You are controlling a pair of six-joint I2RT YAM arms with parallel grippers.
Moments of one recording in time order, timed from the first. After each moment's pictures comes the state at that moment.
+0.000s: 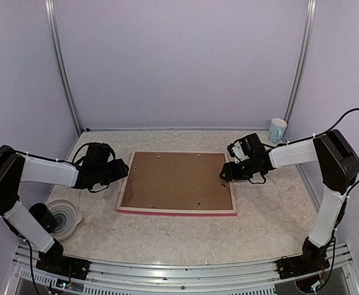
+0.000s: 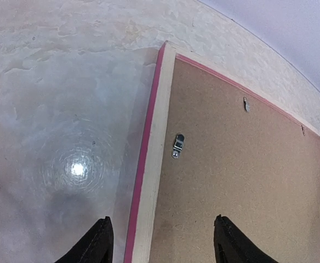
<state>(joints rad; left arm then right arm) -0.46 1.54 0.70 0.16 -0.14 -0.68 0.45 1.84 1.05 -0.10 -0.18 0.27</state>
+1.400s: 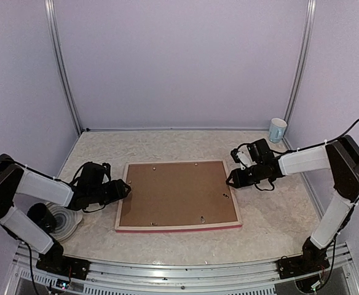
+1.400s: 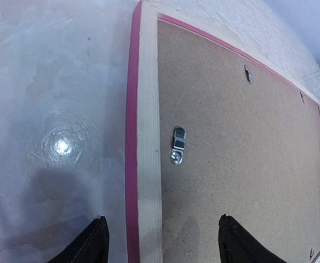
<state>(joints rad) -0.49 1.49 0.45 0.34 0.01 -0.70 0.44 1.72 0.89 -0.07 -0.26 0.19</state>
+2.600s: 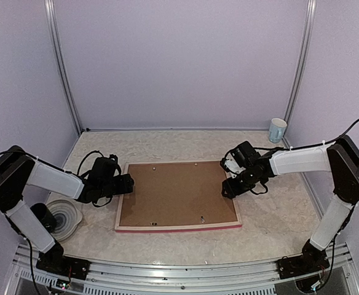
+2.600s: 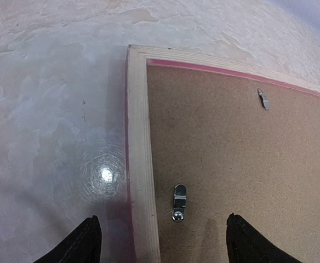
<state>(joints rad) -0.55 1.61 0.60 0.29 -0.23 -0.53 0.62 1.71 0.99 -0.36 -0.04 0.14</state>
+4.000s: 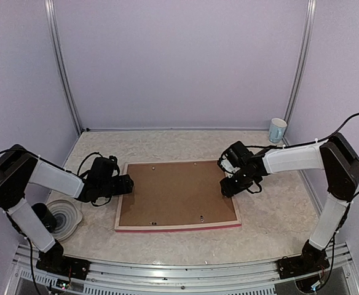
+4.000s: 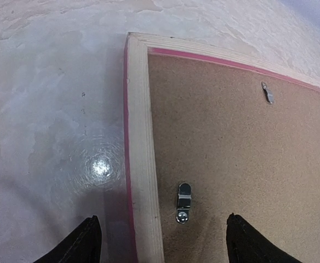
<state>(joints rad) -0.52 1.63 0.60 0.30 -0.17 -0.54 0.64 1.78 1.06 -0.41 0.08 0.15</state>
